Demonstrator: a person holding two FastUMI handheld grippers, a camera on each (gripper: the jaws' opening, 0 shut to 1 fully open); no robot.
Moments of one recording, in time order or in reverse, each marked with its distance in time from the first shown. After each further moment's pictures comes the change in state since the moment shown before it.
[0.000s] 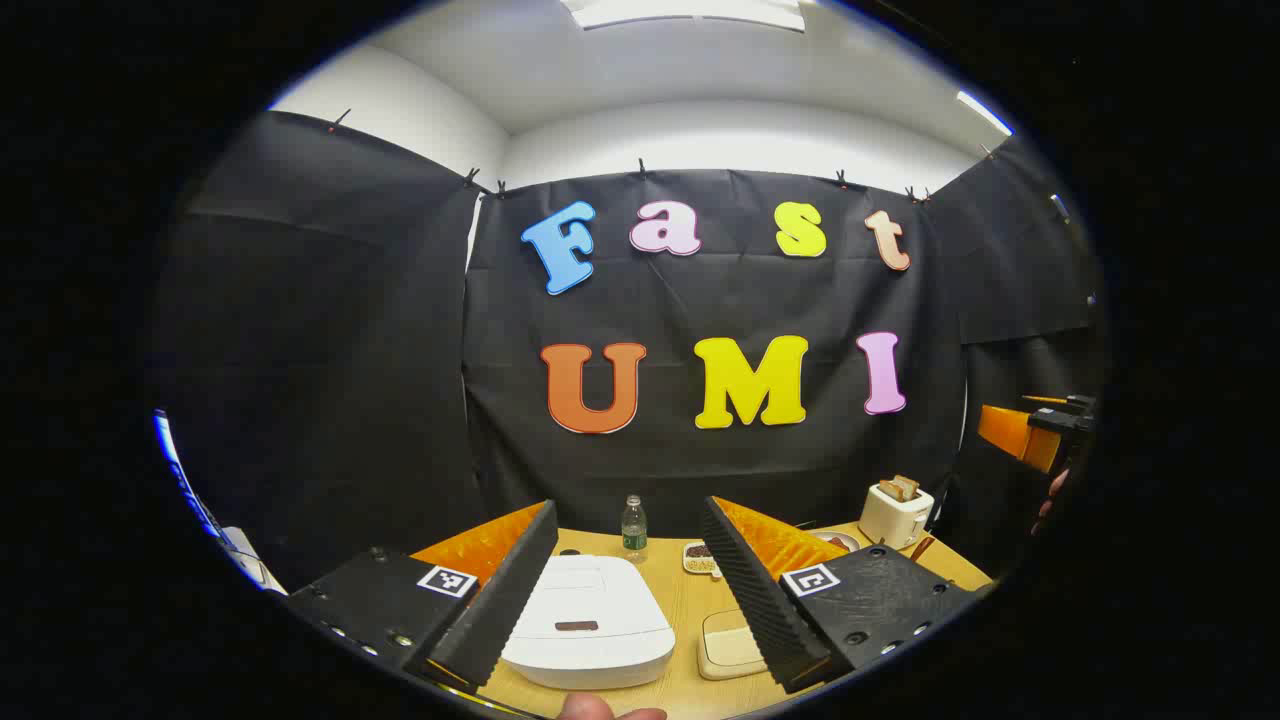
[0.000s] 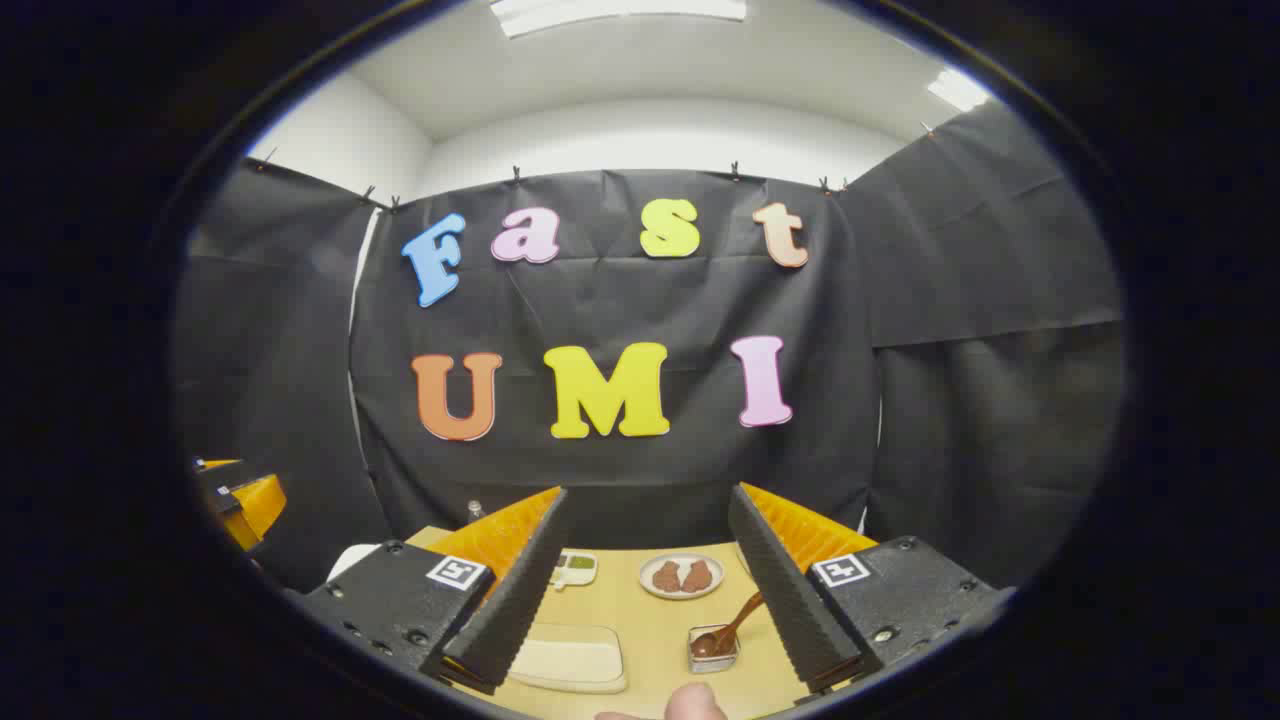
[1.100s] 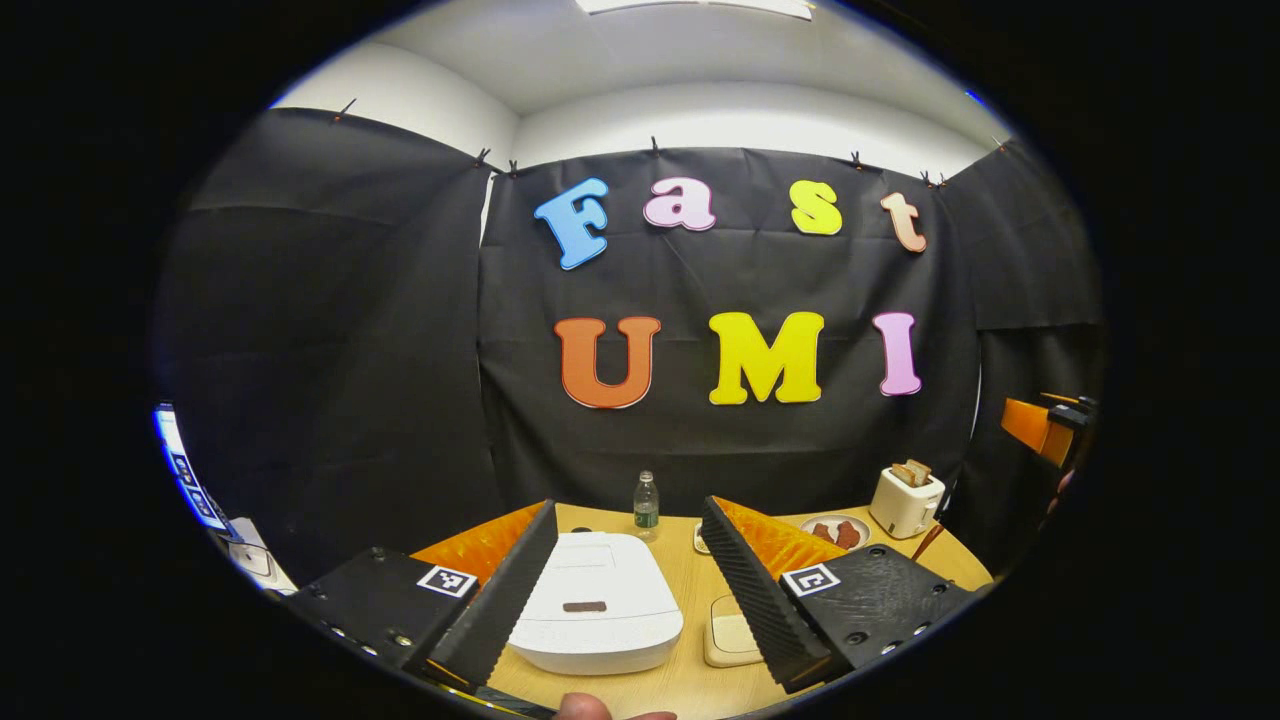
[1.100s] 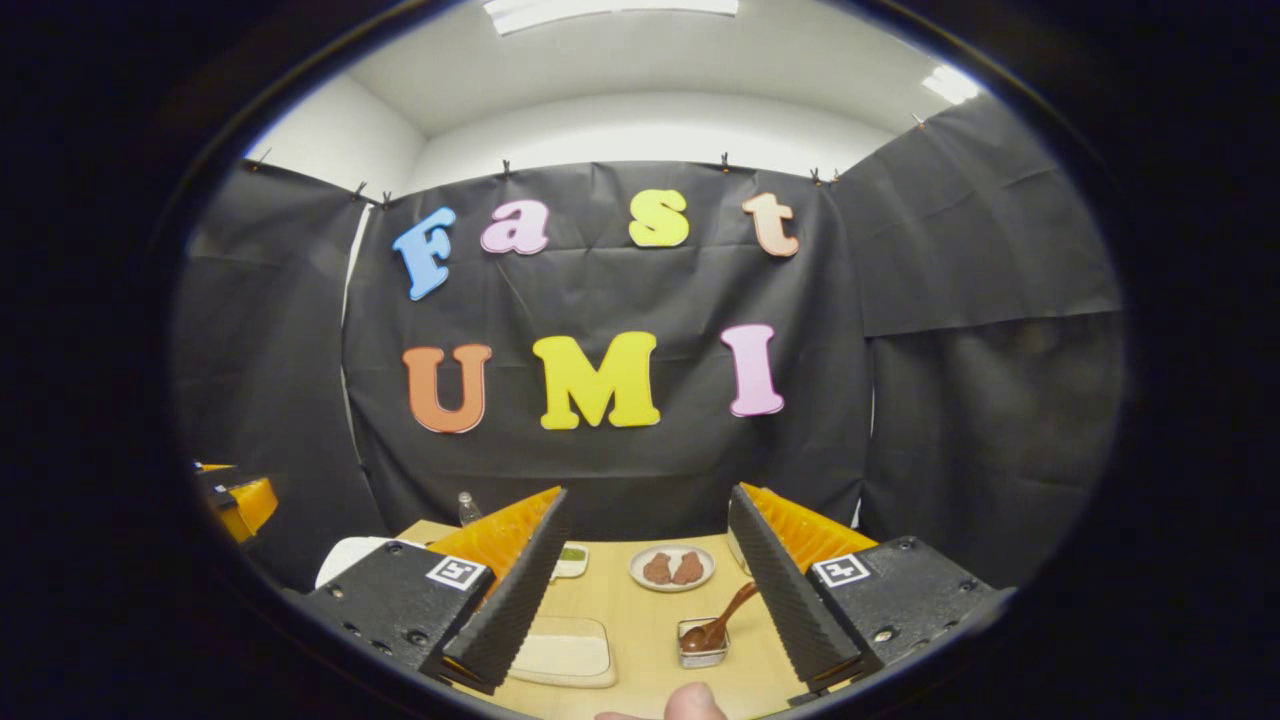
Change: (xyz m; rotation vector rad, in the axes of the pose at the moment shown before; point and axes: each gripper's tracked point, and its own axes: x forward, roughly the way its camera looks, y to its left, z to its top) left arm -0.003 0.007 -0.023 -0.008 0.089 0.051; right arm 0.000 -0.019 -0.020 0.015 0.032 -0.017
